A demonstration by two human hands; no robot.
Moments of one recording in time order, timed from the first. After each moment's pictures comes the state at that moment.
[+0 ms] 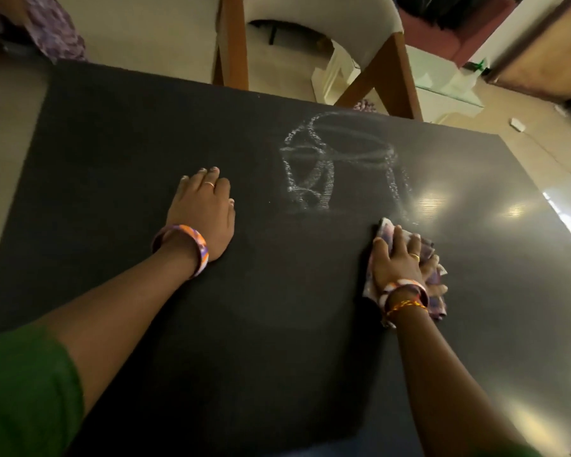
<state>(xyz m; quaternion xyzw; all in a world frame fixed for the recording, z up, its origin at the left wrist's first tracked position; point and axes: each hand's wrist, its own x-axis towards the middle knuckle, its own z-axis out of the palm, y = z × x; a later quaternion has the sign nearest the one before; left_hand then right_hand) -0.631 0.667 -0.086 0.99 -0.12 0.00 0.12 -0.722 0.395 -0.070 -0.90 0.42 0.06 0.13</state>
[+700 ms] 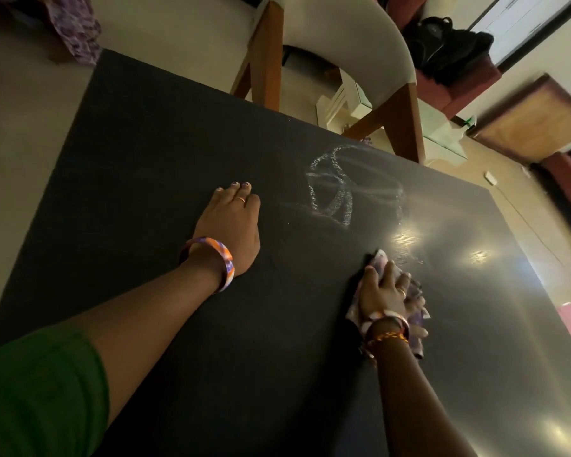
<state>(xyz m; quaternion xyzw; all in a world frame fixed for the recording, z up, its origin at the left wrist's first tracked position) -0.631 0.675 -0.084 0.97 -0.14 -0.01 0.18 -0.713 0.450 -0.069 -0.88 0.44 0.05 0.14</state>
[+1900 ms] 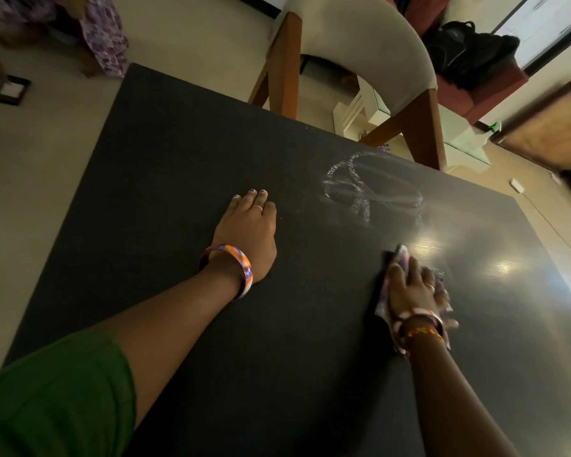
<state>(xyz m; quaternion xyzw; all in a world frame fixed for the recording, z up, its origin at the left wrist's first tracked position) -0.630 0.673 -0.081 0.98 -0.14 -0.03 0.15 -0.693 0.420 -0.071 -0.92 0.38 0.04 0.11</state>
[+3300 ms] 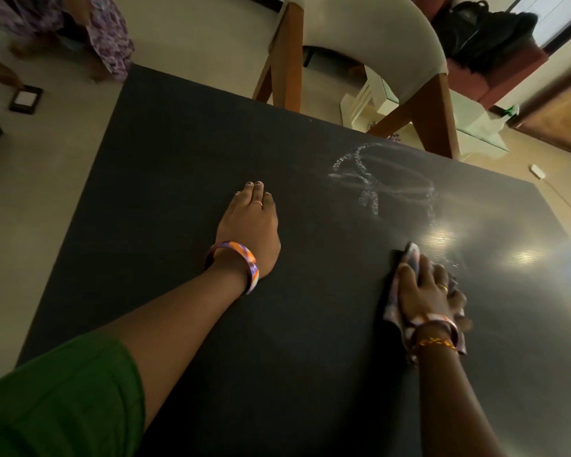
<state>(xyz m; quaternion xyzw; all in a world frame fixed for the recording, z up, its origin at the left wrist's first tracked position) -0.630 0.671 -0.078 0.99 -0.12 -0.03 0.07 -0.708 0.426 -0.066 -0.92 0.39 0.04 0.10</state>
